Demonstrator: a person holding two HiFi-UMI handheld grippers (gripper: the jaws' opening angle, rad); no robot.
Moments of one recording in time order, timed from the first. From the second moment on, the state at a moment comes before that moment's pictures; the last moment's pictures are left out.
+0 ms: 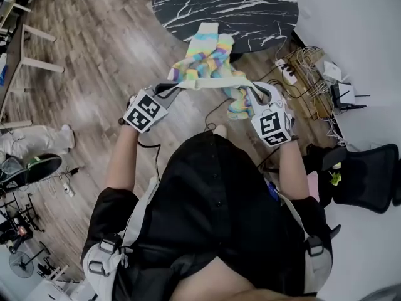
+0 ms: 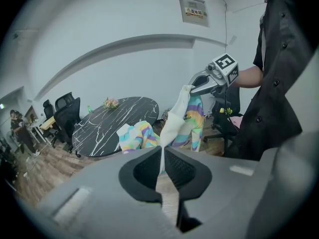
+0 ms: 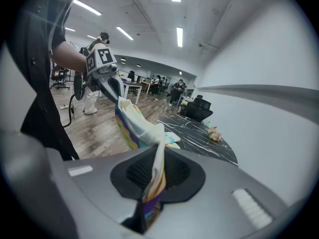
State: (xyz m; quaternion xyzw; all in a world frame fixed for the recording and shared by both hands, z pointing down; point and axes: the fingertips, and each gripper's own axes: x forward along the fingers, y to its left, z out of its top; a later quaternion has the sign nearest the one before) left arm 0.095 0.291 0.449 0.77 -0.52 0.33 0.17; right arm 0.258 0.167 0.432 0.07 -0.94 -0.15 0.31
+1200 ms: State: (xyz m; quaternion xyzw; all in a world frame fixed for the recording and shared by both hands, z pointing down) left arm 0.074 0.415 0.363 0.77 -0.57 0.28 0.08; right arm 0.256 0.303 0.346 0.12 -0.92 -0.23 0.29
